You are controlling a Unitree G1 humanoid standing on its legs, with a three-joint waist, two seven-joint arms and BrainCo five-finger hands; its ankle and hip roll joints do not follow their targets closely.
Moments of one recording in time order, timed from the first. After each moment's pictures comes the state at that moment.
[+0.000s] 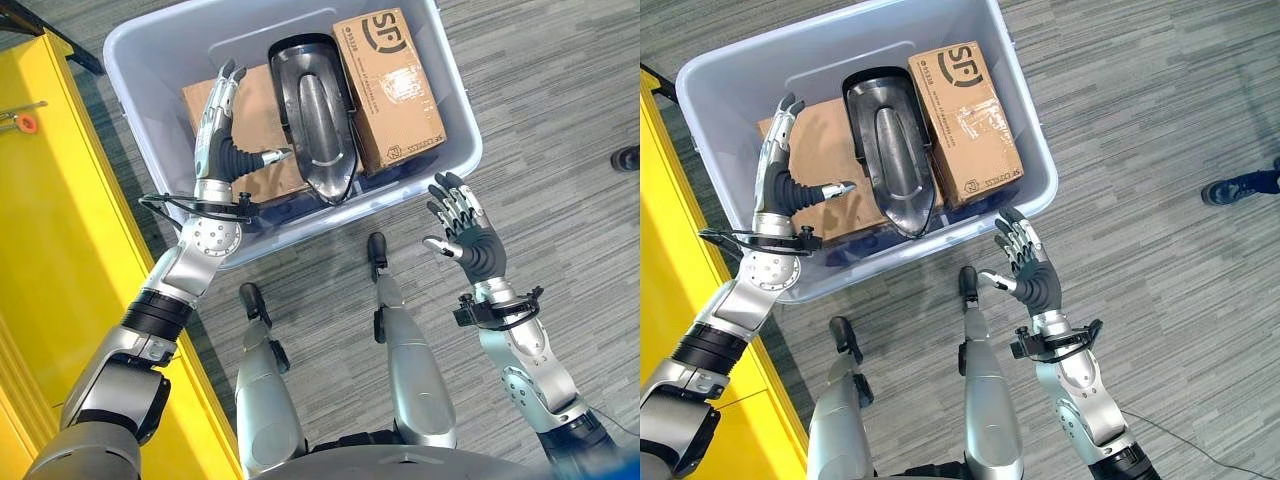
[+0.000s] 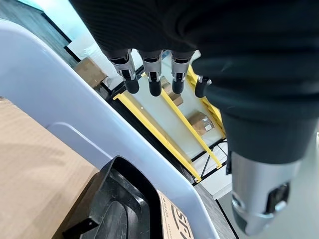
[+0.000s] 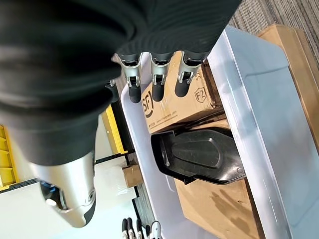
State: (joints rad) left arm -0.55 0.65 -0.28 0.24 0.19 -0.24 0.54; right arm 0.01 -0.45 0.32 -0.24 0.53 -0.29 -0.10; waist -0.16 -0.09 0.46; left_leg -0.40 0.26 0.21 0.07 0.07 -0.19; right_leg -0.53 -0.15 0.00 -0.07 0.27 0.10
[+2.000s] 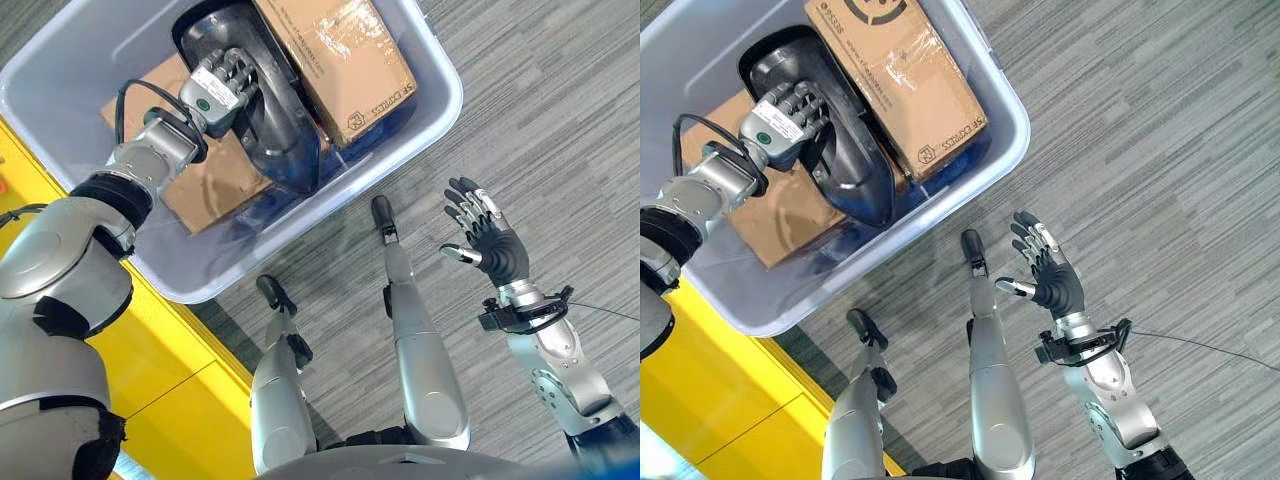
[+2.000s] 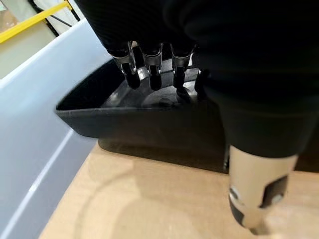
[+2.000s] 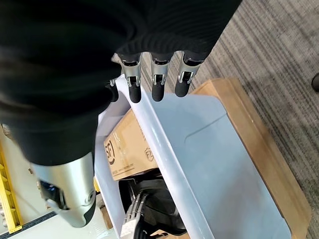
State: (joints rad) left arm -1.31 0.87 -1.15 0.97 0.91 -0.04 0.40; right arm 0.05 -0.60 0.27 -0.24 0.55 -0.31 -0.05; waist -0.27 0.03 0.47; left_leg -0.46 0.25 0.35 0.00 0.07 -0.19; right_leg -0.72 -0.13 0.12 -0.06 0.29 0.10
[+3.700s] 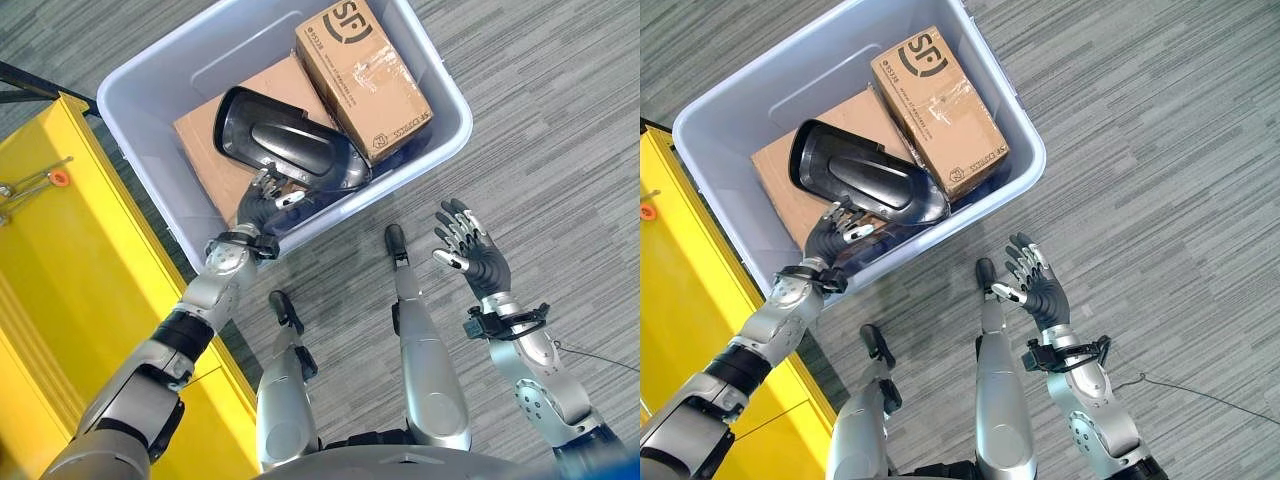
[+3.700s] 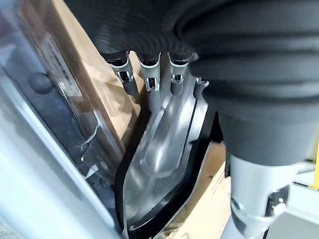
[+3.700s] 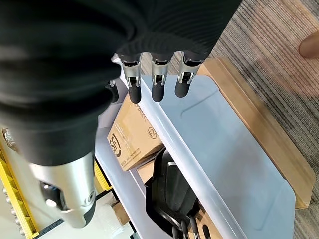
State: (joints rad) left arm -0.44 0.60 -0.42 0.37 -0.85 -0.15 0.20; right arm 0.08 -0.53 0.32 -0.22 0.64 -0.21 -0.12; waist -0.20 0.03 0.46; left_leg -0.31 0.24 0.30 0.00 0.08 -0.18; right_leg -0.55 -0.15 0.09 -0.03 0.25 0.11
